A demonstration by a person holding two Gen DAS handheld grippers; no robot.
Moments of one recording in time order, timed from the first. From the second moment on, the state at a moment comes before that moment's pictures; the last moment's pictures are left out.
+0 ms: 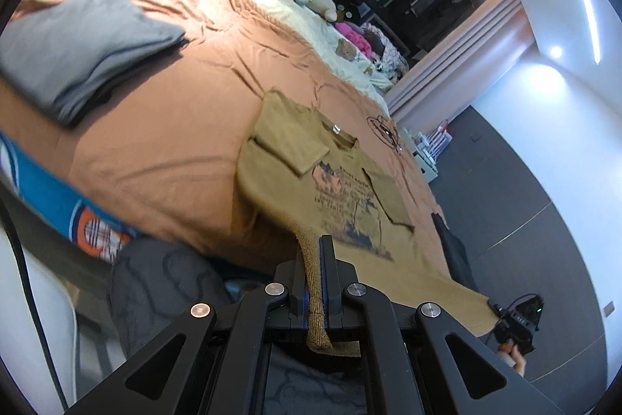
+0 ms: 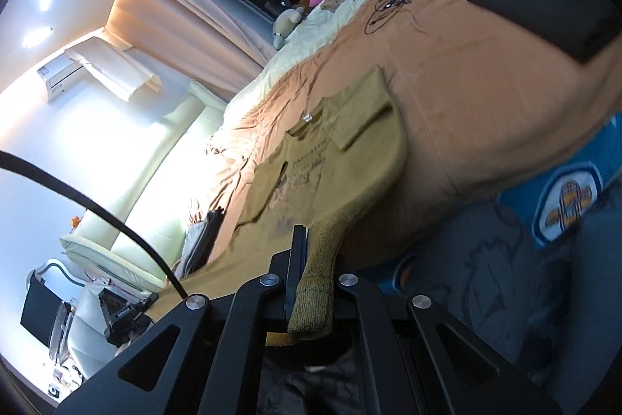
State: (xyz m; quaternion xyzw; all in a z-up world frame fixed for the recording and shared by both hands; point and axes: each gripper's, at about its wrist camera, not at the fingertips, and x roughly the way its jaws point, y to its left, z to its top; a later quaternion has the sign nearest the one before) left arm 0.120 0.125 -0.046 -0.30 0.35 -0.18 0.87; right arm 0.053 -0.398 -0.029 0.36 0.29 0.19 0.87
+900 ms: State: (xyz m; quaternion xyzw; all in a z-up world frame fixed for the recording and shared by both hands) left arm 0.357 0.091 0.055 -0.22 0.35 -0.17 0.90; right arm 0.274 -0.368 0.057 0.29 0.29 0.18 0.90
